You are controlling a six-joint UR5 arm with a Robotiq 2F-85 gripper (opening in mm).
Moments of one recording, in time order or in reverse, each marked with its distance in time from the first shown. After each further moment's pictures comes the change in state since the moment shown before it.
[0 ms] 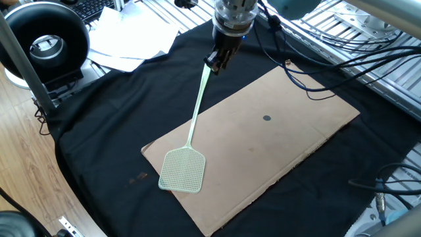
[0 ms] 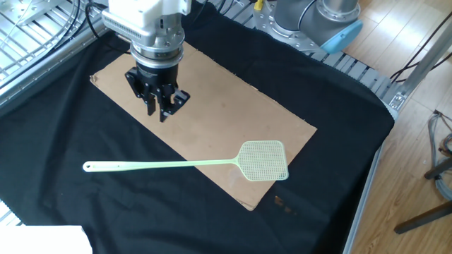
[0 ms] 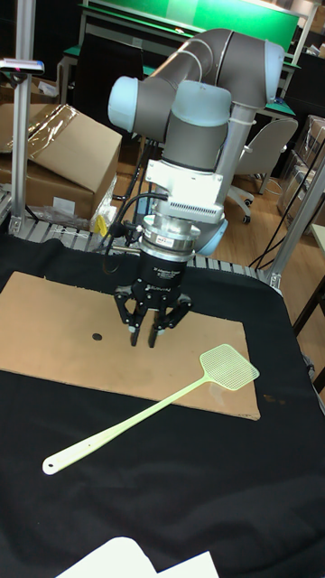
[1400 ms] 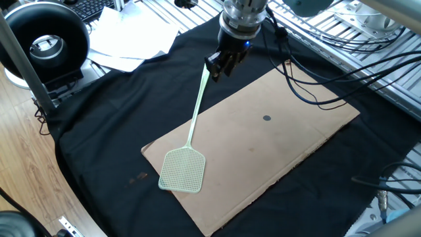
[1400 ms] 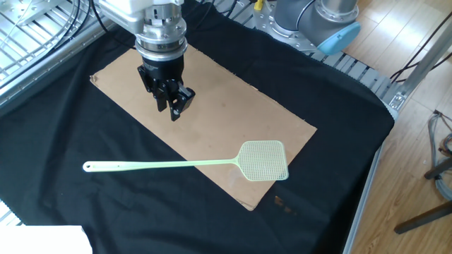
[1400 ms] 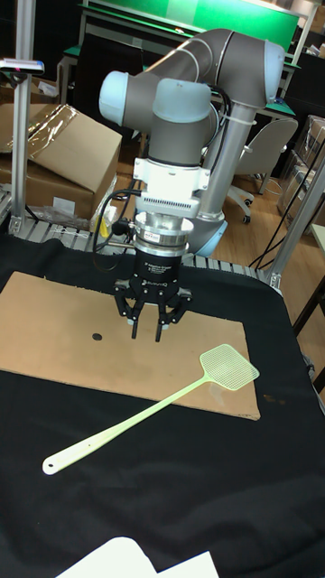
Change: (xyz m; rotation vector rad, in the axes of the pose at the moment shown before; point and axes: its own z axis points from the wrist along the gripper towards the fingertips) arm 0.018 -0.003 -0.001 -0.037 0.022 0.194
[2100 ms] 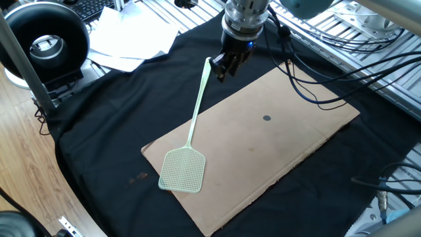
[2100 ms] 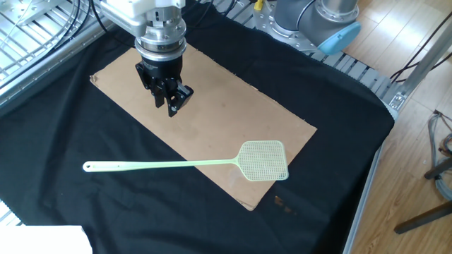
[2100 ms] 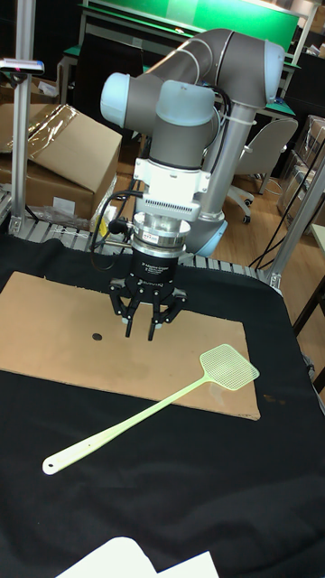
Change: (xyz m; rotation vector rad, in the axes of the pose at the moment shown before) arm 0.004 -0.010 0.002 0.039 0.018 -0.034
